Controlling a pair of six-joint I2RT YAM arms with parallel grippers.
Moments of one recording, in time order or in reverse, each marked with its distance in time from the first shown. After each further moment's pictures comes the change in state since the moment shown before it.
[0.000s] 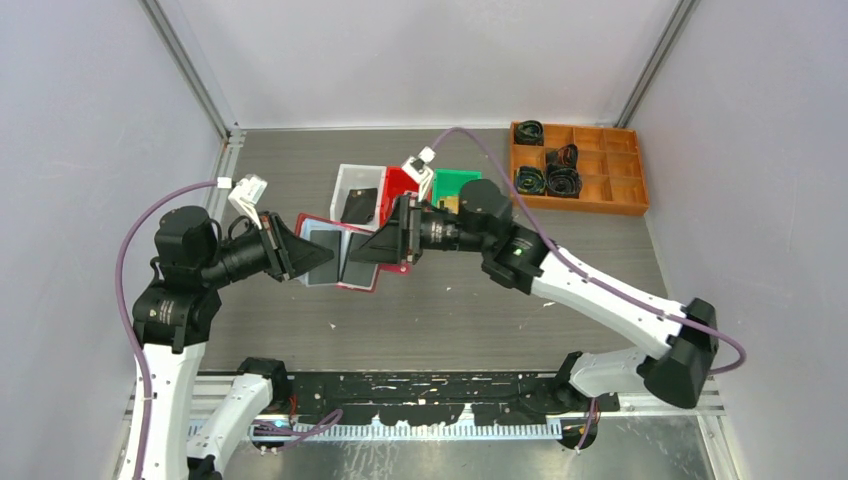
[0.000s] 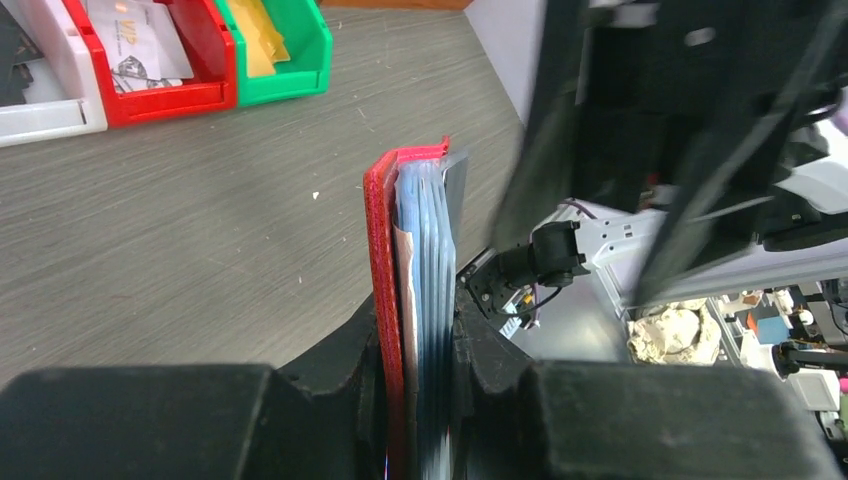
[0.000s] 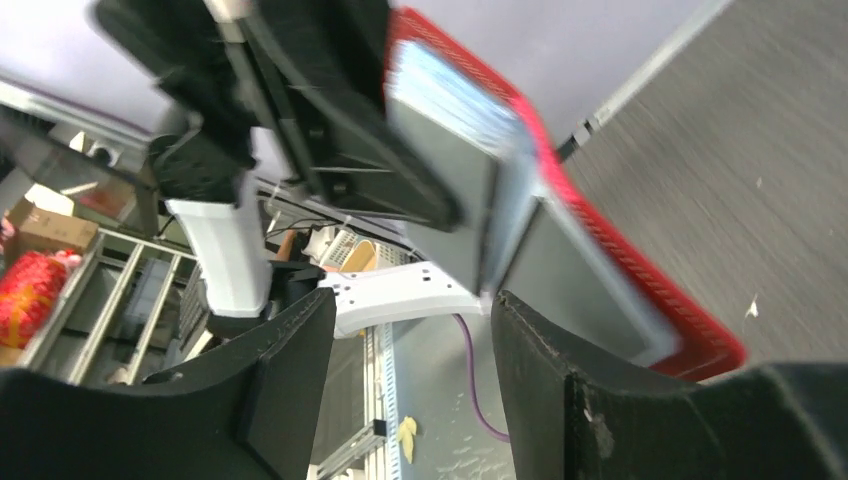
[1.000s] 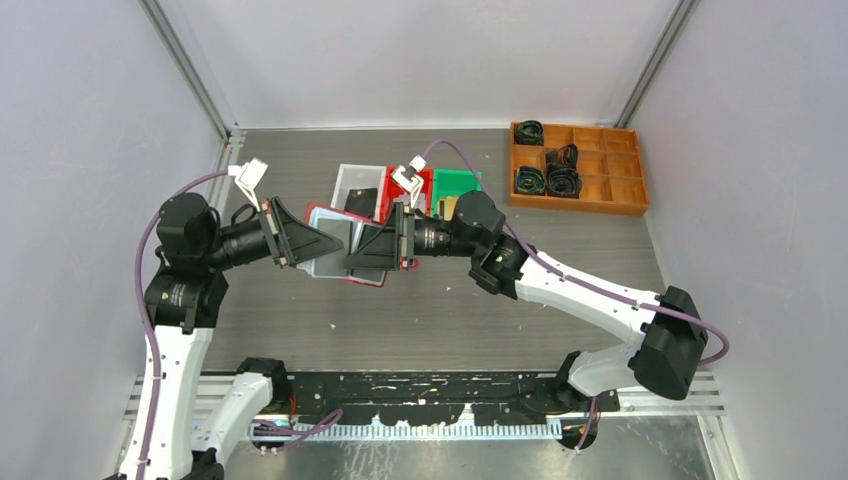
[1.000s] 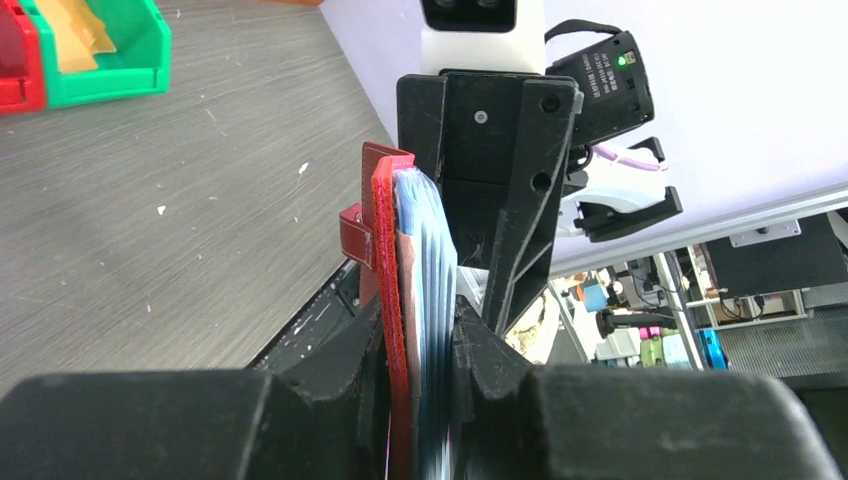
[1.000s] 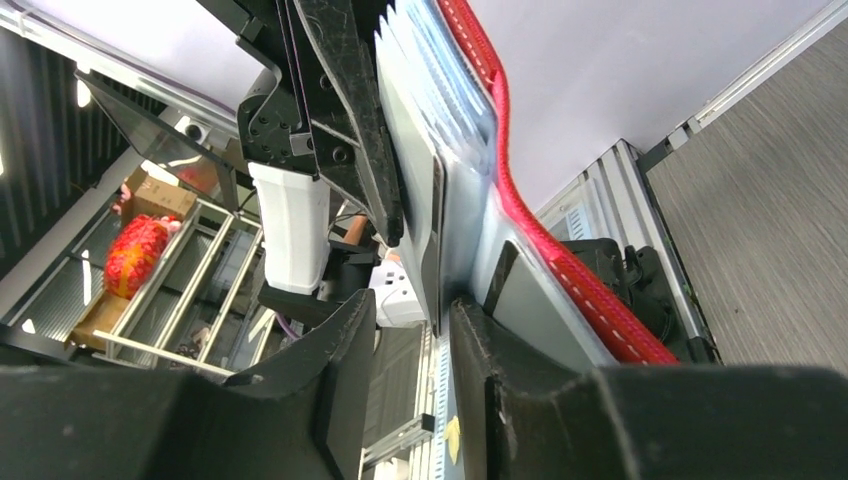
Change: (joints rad) left arm 0.014 0.036 -0.049 0.257 0.243 -0.326; right arm 0.026 0.094 -0.138 0.350 -0.099 0.181
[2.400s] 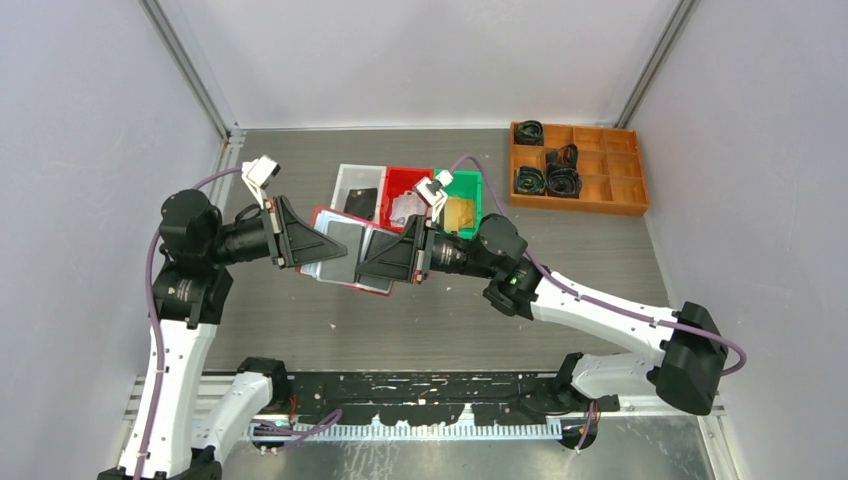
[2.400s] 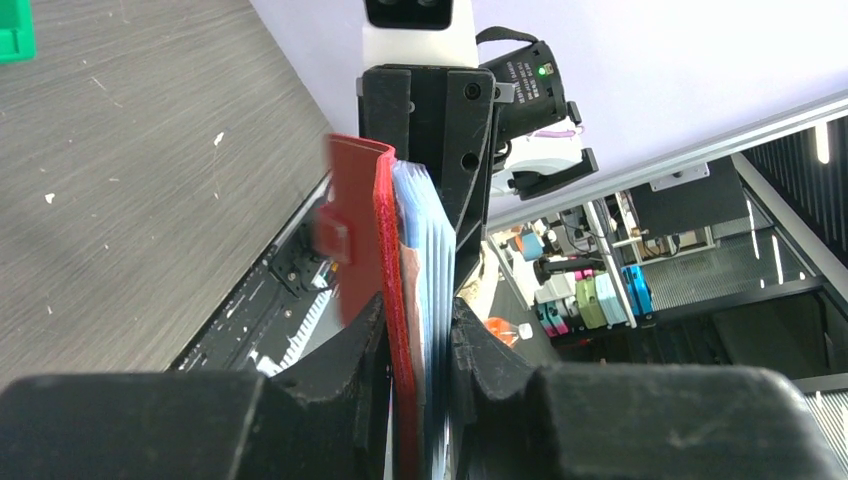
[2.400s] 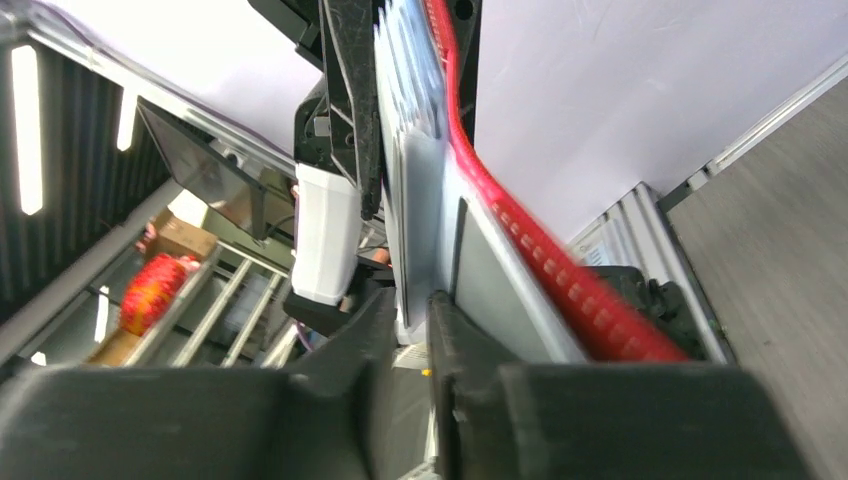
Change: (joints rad) left arm -0.011 0.012 -0.024 0.158 0.150 -0.158; right arm 0.024 -0.125 -0.174 0.169 0.140 0.055
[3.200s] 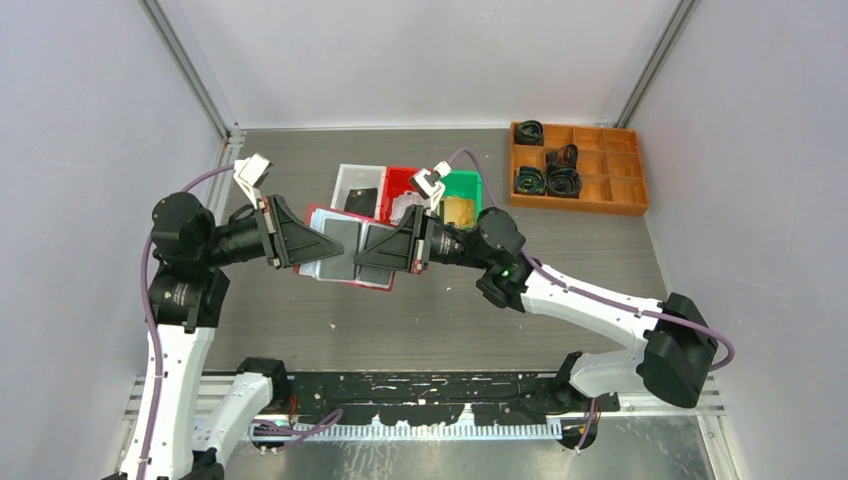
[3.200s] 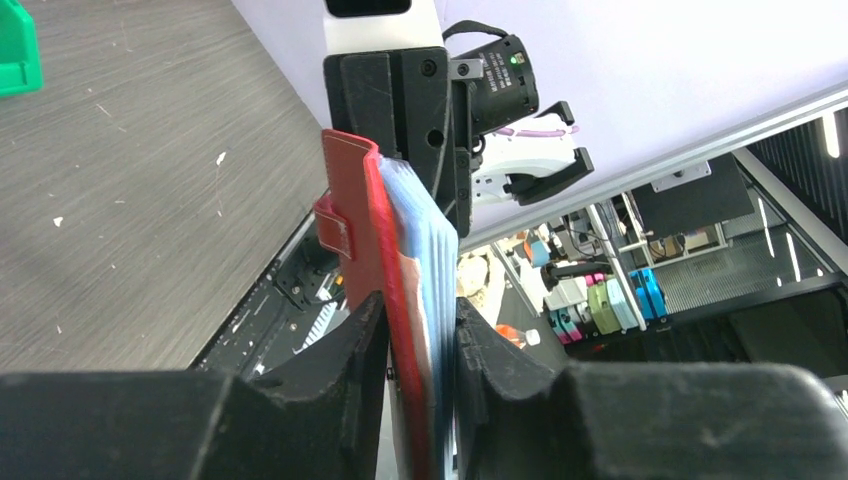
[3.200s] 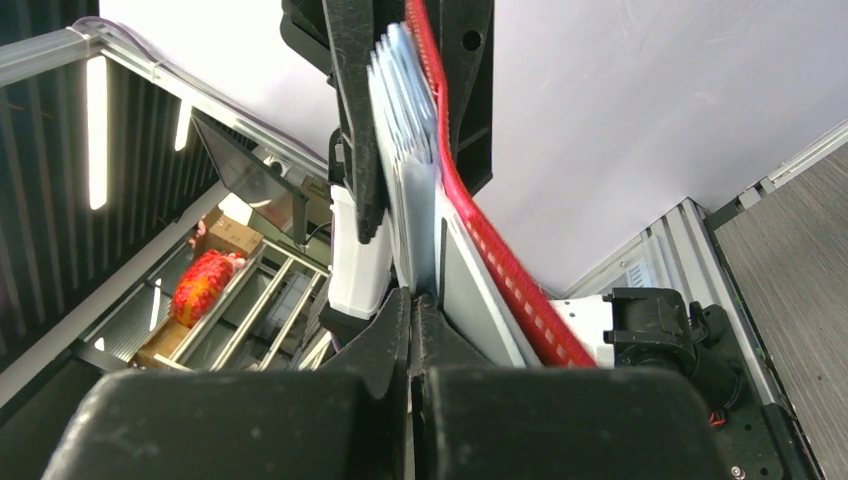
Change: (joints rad) left arm 0.014 -0.016 0.006 0.044 0.004 -0.019; right arm -0.042 0.071 0.028 0.137 -0.074 0.108
